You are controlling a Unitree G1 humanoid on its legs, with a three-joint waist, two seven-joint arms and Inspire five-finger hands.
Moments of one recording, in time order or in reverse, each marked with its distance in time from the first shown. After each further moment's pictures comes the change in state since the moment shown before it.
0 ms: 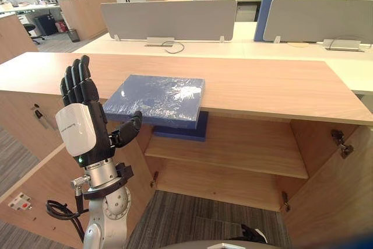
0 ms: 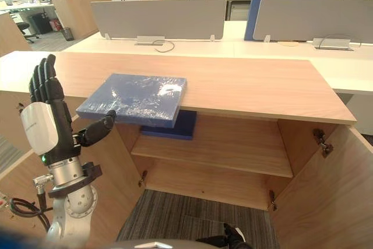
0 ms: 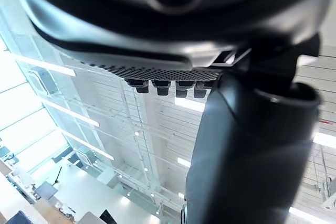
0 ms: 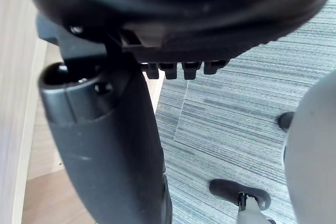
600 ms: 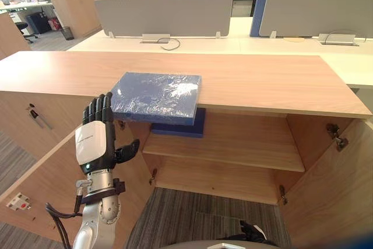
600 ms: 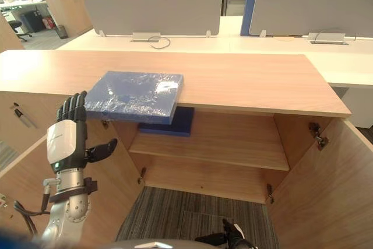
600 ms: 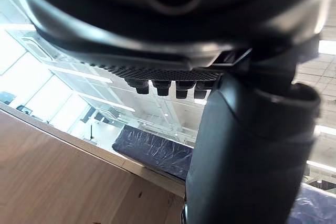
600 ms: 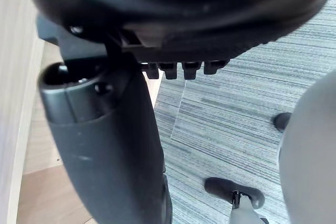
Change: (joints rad) left arm 0.012 0.117 0.060 0.299 -0.011 -0.038 -0.070; right arm -0.028 -0.012 0.042 -0.001 0.003 -0.004 0.005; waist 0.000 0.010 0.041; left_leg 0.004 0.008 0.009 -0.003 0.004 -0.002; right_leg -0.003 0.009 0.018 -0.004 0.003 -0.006
